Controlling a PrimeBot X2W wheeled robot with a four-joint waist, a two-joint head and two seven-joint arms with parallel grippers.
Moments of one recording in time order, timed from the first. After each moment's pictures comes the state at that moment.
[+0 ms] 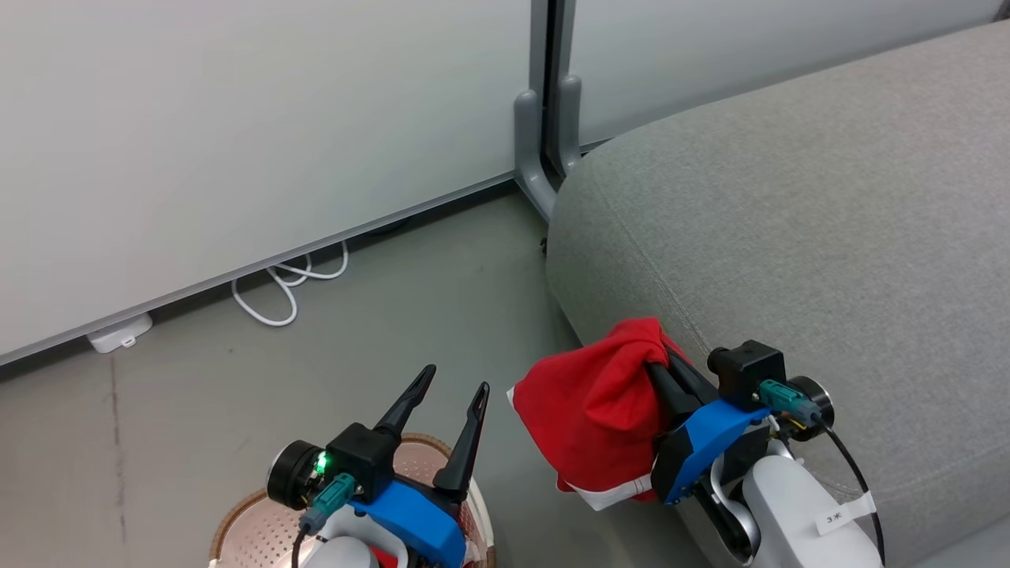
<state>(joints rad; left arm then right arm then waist) -0.21 0.10 -0.47 0.42 -0.30 -0.13 -0.26 -0.42 -0.05 0.30 0.64 0.19 0.13 -0.21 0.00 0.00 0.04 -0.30</state>
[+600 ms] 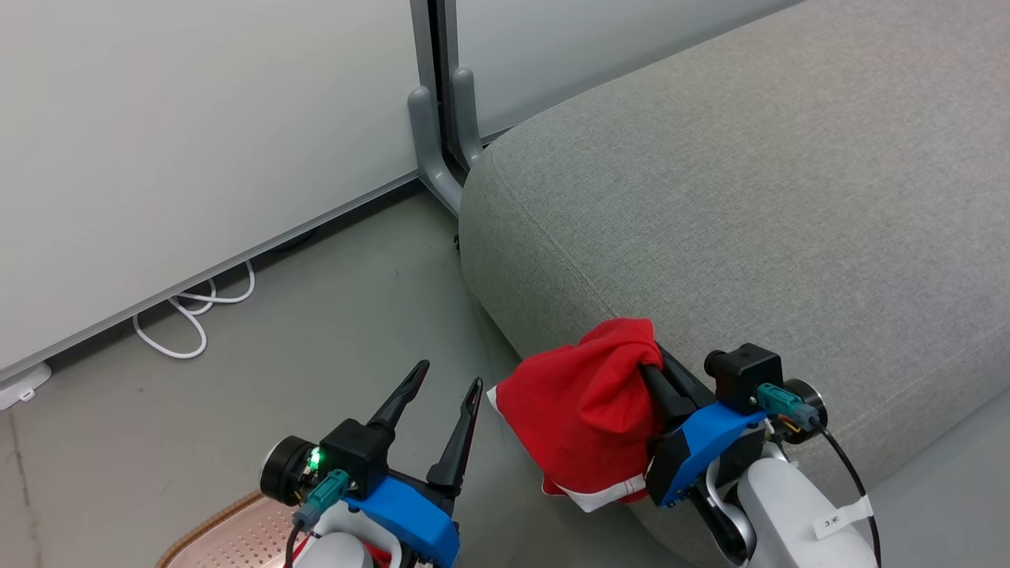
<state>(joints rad) -0.22 0.11 -0.47 0.42 -0.30 -0.13 -0.26 -0.43 -0.05 0.33 0.64 0.23 0.13 -0.23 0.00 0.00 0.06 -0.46</state>
